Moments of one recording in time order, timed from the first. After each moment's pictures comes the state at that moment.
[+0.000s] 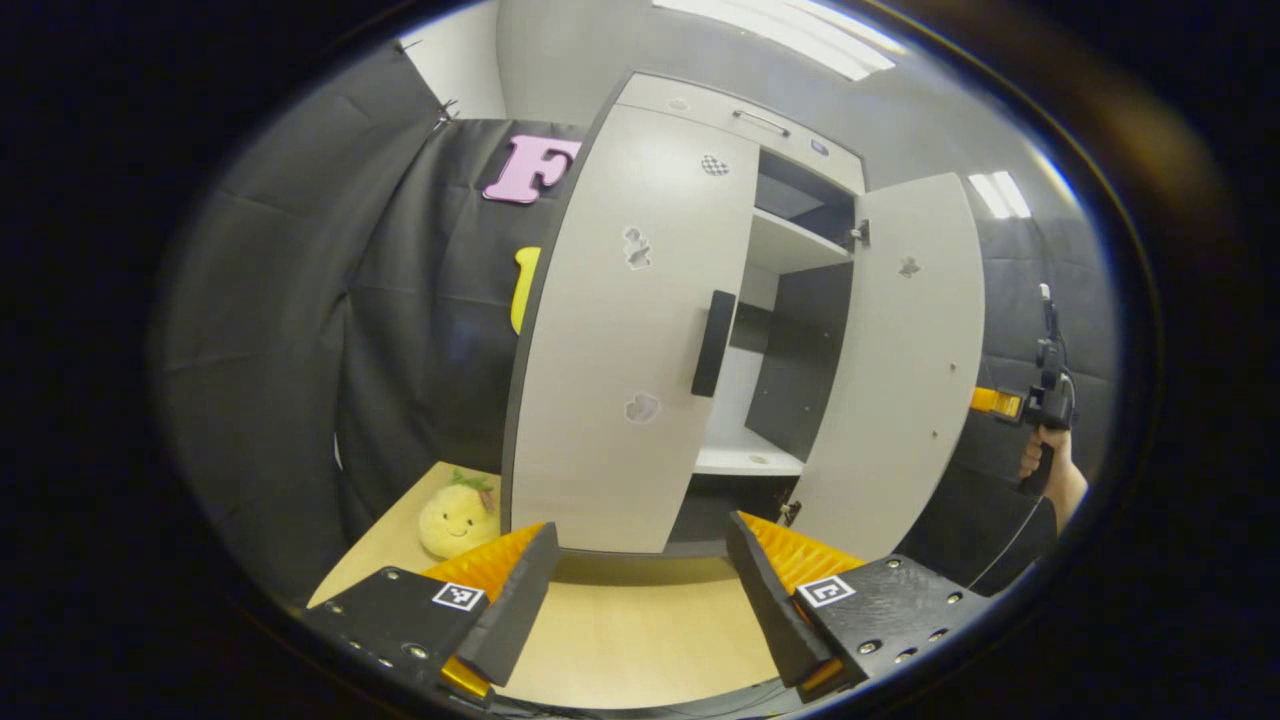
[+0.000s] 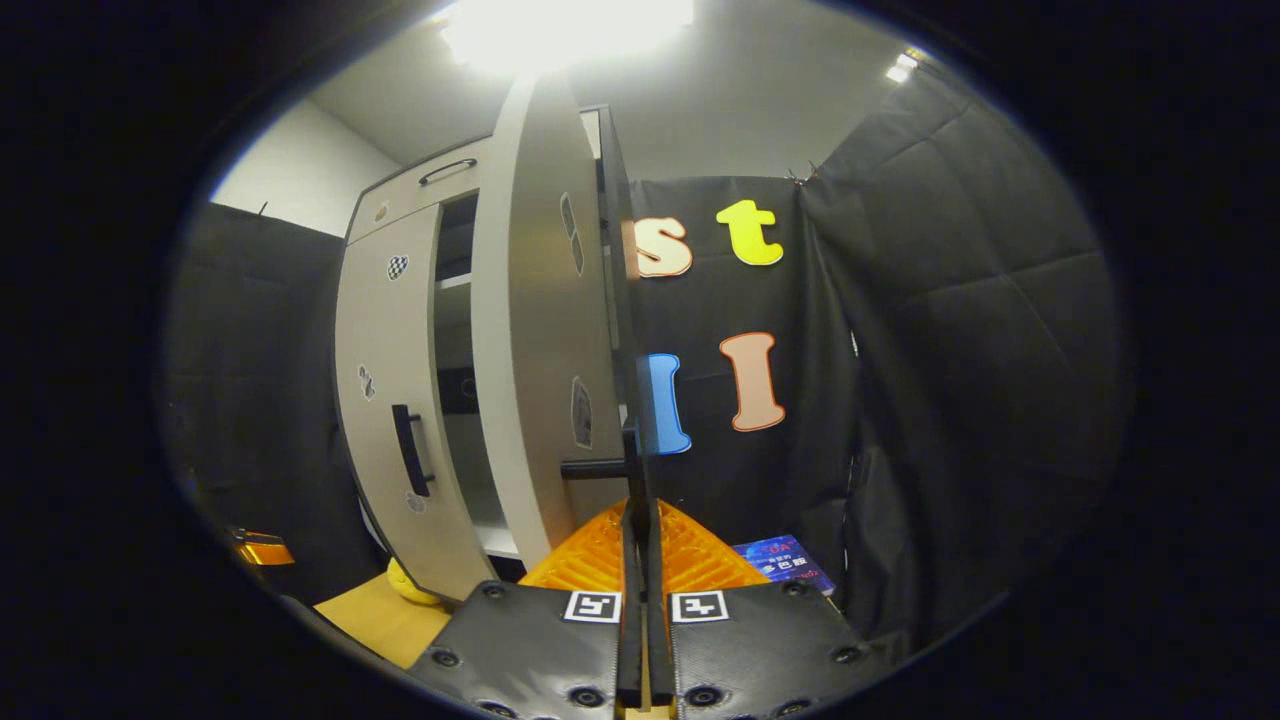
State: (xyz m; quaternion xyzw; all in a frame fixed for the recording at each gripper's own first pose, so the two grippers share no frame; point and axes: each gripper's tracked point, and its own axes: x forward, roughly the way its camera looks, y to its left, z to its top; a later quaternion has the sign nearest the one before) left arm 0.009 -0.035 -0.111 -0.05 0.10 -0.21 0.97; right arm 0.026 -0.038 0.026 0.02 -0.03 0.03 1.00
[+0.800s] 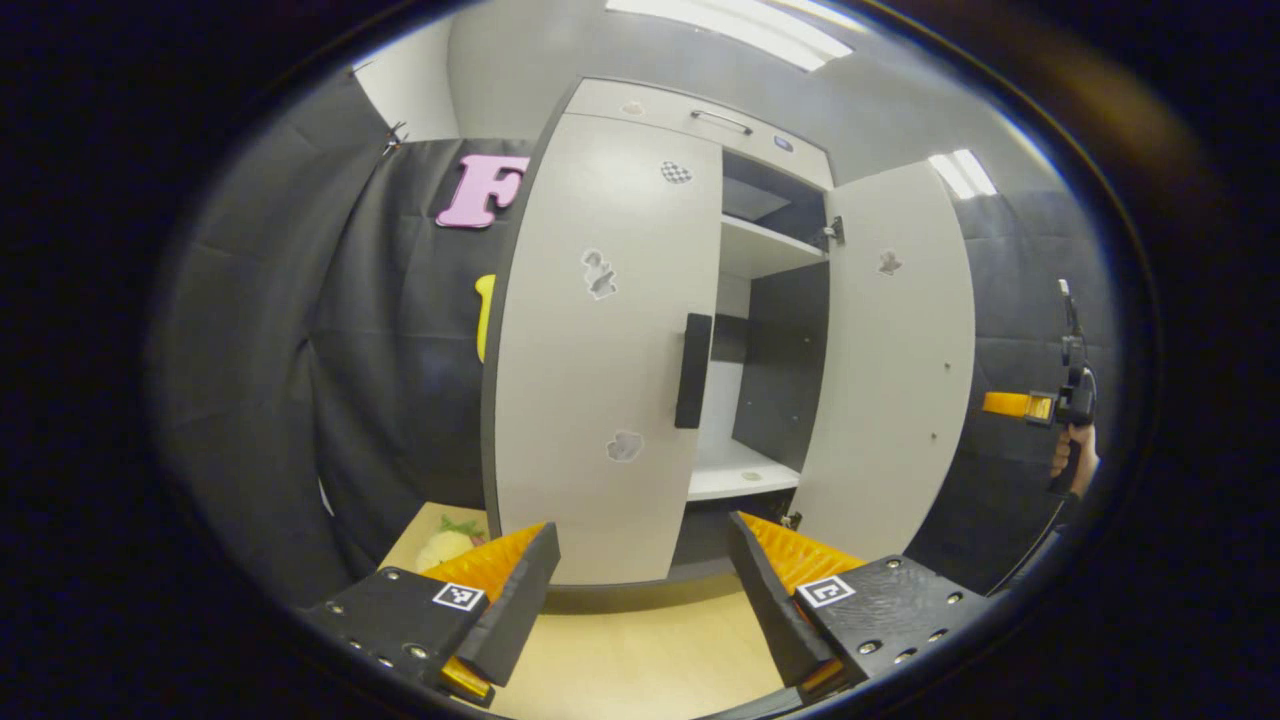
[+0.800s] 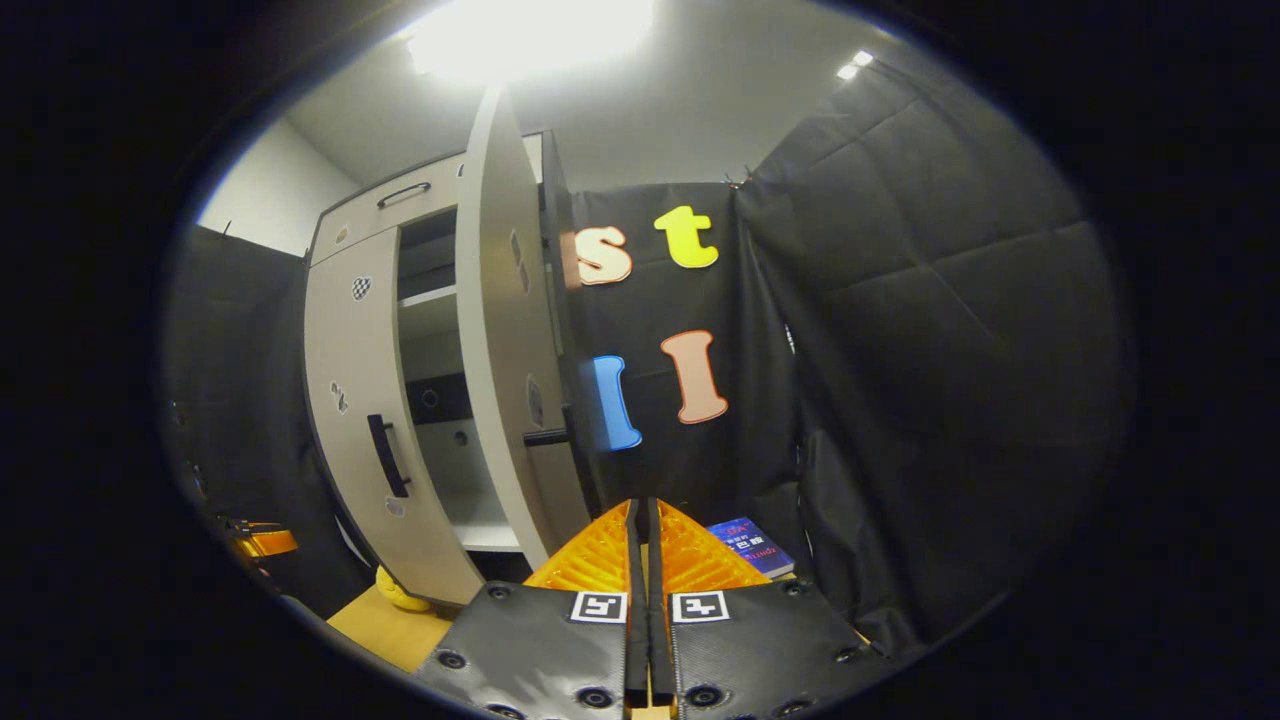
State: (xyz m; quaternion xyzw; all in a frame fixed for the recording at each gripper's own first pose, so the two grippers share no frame) left arm 0.027 -0.053 -0.088 0.01 0.07 -0.26 0.96; right arm -0.048 -0.089 0.017 0.05 -0.04 -0.07 1.00
